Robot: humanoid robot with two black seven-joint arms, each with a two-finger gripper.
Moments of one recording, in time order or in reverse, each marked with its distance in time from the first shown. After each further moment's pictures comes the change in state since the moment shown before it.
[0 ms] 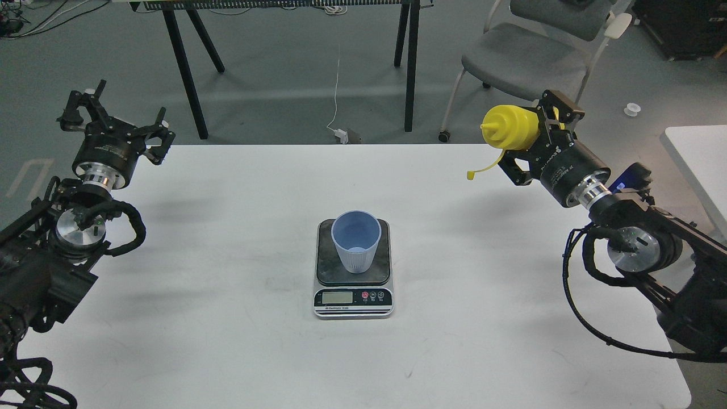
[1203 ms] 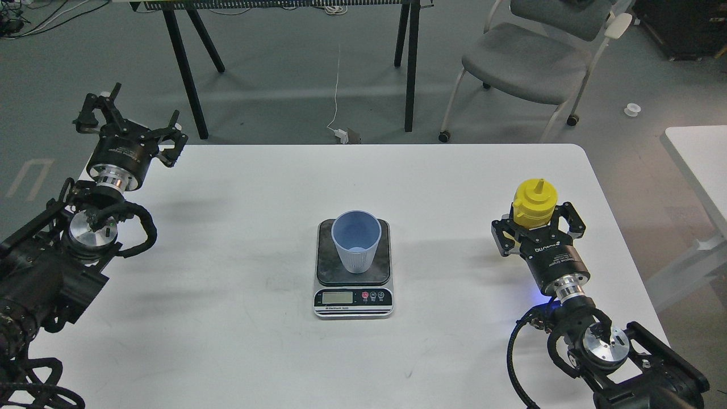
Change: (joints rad) left arm -0.002 -0.017 0.003 -0.002 0.003 0.000 0.003; right arm -0.311 0.307 0.231 -0.238 0.446 0.317 -0.089
